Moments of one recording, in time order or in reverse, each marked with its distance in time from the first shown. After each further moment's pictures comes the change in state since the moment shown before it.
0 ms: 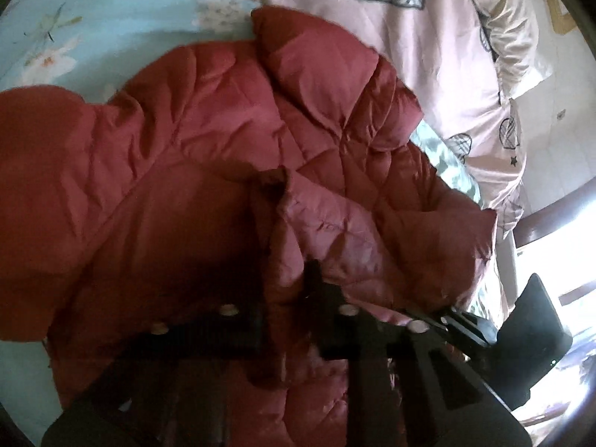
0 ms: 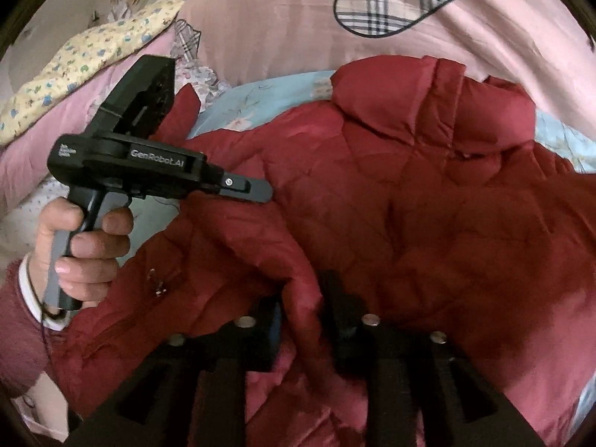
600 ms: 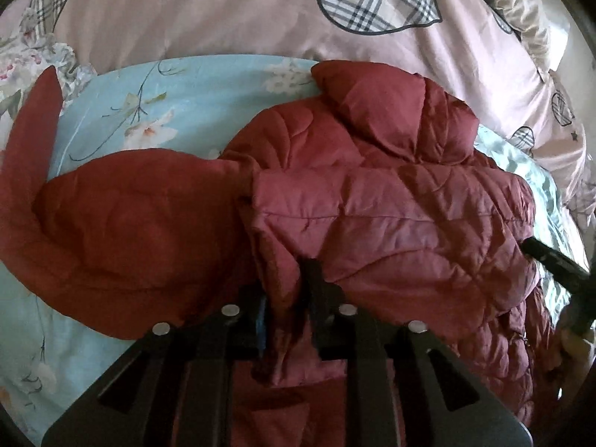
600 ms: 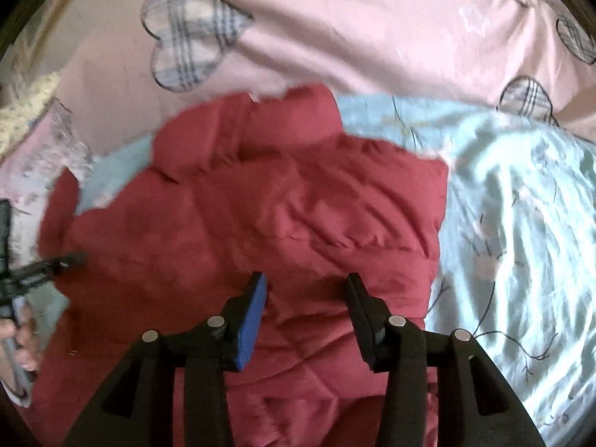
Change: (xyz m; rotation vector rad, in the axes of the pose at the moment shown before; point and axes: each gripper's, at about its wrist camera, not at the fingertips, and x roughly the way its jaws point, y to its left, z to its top) left arm -0.030 0.007 -0.021 0.145 -0.204 0.393; right arm -0.040 -0.116 -0.005 0.282 -0.075 -0.379
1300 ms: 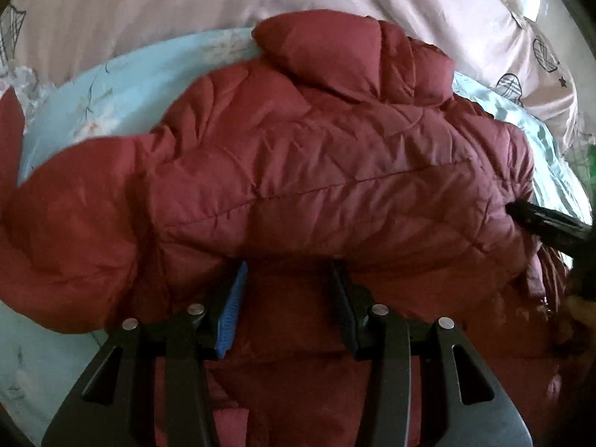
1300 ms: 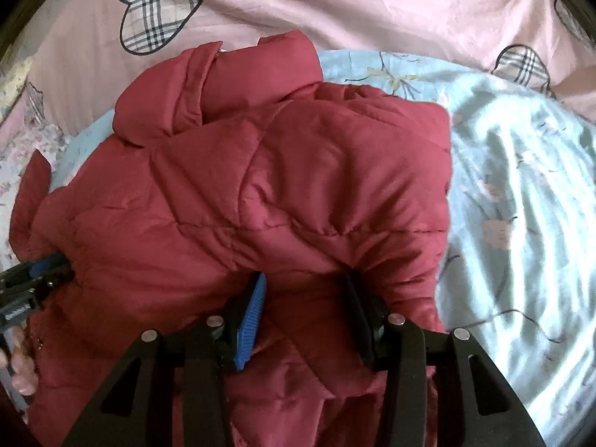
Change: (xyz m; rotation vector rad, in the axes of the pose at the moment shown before) left arm 0.034 -0.045 -0.024 0.138 0.033 -0.009; right arm 0.025 -0.005 -0.012 0.010 0.076 -0.076
